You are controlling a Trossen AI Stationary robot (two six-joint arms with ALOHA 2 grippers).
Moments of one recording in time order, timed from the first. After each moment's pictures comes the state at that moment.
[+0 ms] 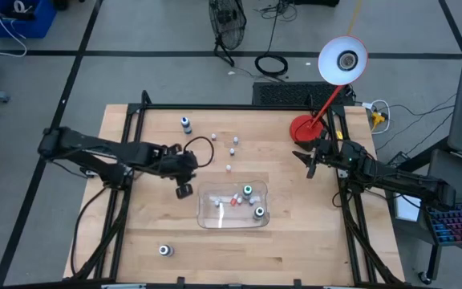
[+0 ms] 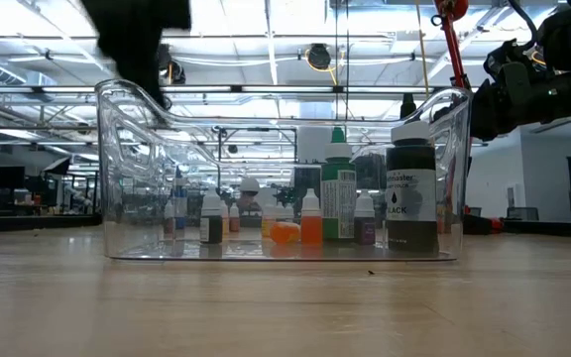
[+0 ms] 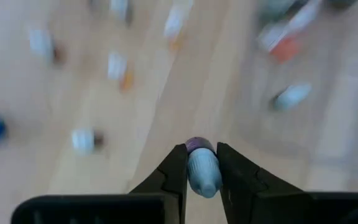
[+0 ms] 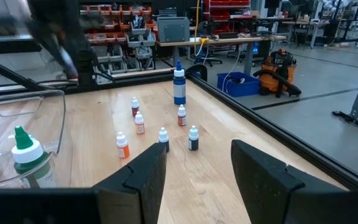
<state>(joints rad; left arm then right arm) -0.11 1.27 1.00 -0.79 -0.20 -0.36 -0.40 0.31 0.05 0.17 -0.03 0.01</state>
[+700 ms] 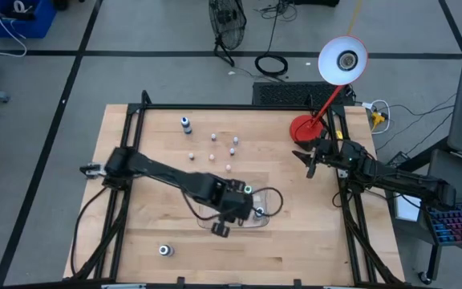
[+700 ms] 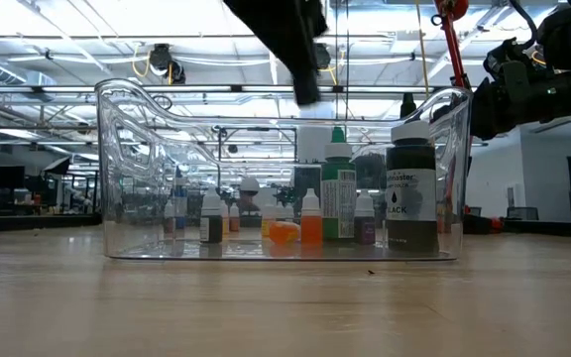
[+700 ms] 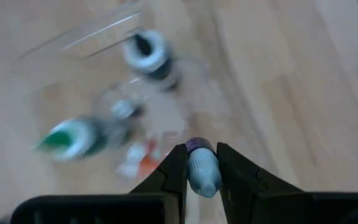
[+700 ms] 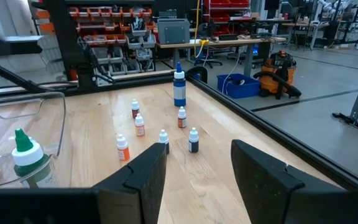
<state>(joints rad) -0.28 2.02 1.83 -0.93 -0.03 0.10 -0.40 0.31 0.05 0.19 -0.03 0.01</state>
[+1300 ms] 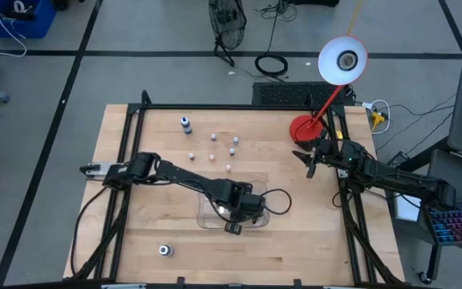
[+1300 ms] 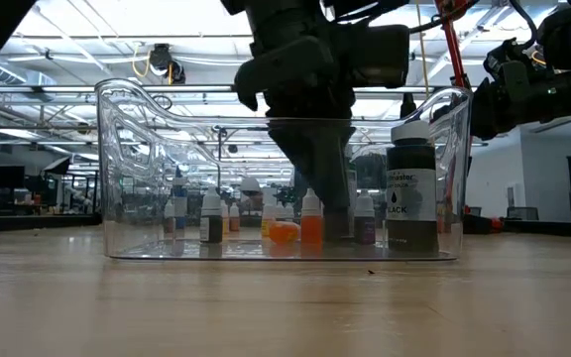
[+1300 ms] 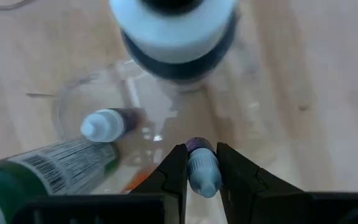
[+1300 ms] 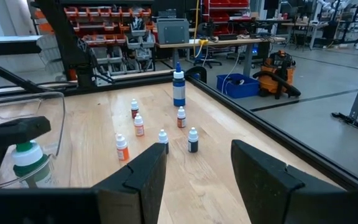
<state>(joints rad) -0.22 2.24 1.83 -0.81 -0.01 0.07 -0.40 0.31 0.05 0.19 -0.03 0.01</state>
